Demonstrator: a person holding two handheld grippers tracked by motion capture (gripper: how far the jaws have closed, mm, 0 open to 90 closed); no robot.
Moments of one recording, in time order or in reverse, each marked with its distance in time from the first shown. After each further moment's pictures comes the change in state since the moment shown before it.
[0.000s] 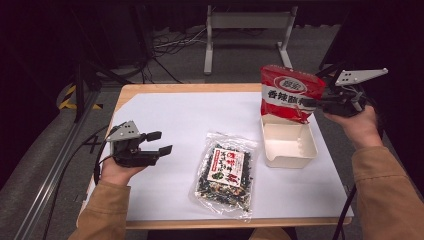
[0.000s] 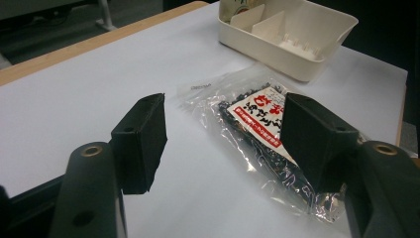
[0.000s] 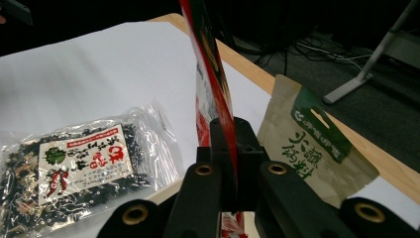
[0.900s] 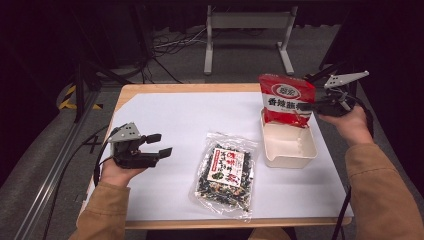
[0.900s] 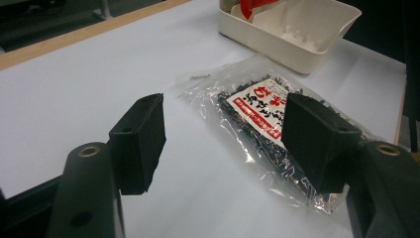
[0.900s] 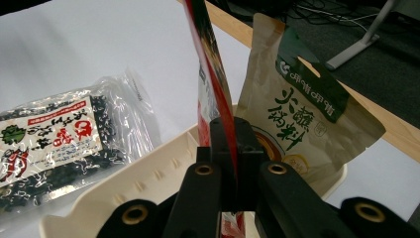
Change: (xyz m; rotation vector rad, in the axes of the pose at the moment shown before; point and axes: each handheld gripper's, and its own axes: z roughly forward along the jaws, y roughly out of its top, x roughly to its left) left arm 0.001 -0.005 0.001 0.018 0.002 -0.011; right arm -0.029 -0.024 0.033 0.110 -0.002 0.047
